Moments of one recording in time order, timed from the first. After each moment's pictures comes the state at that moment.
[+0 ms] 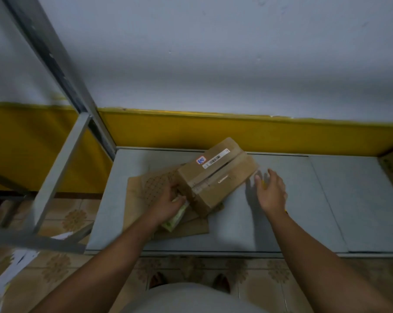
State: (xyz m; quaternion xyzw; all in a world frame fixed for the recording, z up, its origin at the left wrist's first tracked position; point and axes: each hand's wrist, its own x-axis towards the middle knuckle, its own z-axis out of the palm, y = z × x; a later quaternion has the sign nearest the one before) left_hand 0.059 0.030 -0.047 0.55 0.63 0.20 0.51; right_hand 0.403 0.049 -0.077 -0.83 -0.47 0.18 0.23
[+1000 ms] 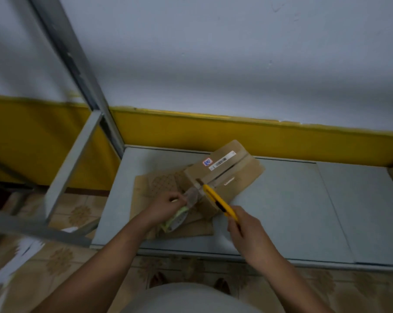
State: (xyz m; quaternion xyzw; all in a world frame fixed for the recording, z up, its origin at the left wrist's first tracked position) left_hand 0.040 0.027 -0.040 0.58 0.61 0.17 0.52; right_hand 0.300 -0.066 0.025 -0.64 -0.66 0.35 0.20
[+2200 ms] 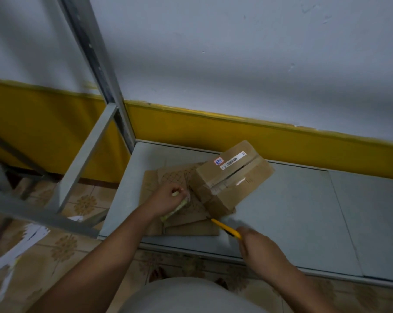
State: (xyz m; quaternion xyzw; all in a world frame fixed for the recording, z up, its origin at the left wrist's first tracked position) left_hand 0.015 0.035 -0.036 0.61 0.60 0.20 0.47; right_hand 0.312 -0.069 -0.009 -0.62 -0.74 0.23 -0.08
